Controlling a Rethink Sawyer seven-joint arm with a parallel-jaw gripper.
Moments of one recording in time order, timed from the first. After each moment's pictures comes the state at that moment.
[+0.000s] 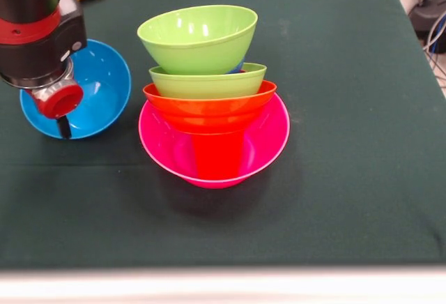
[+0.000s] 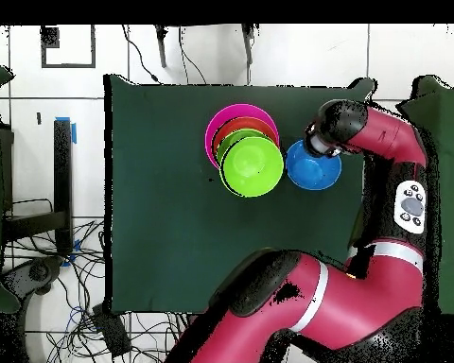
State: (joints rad) arm -0.48 -0.14 -0.03 0.78 -0.12 0.97 2.14
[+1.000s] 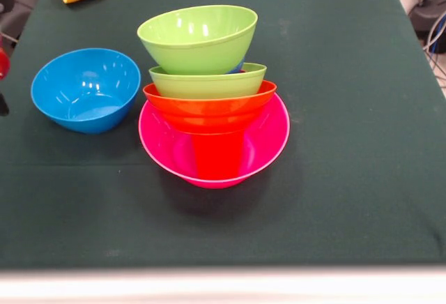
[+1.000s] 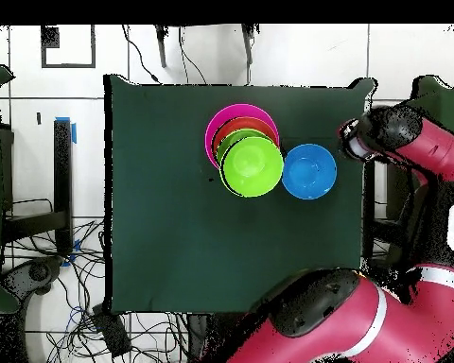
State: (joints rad) arm -0.61 -0.23 0.03 0.83 -0.11 0.97 2.14
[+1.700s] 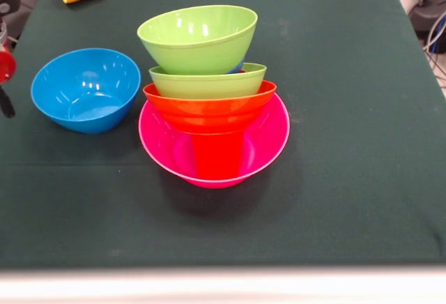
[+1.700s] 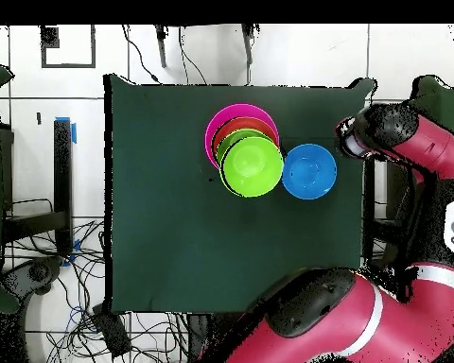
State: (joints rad) arm -0.60 -0.23 0.03 0.84 -0.10 0.97 2.14
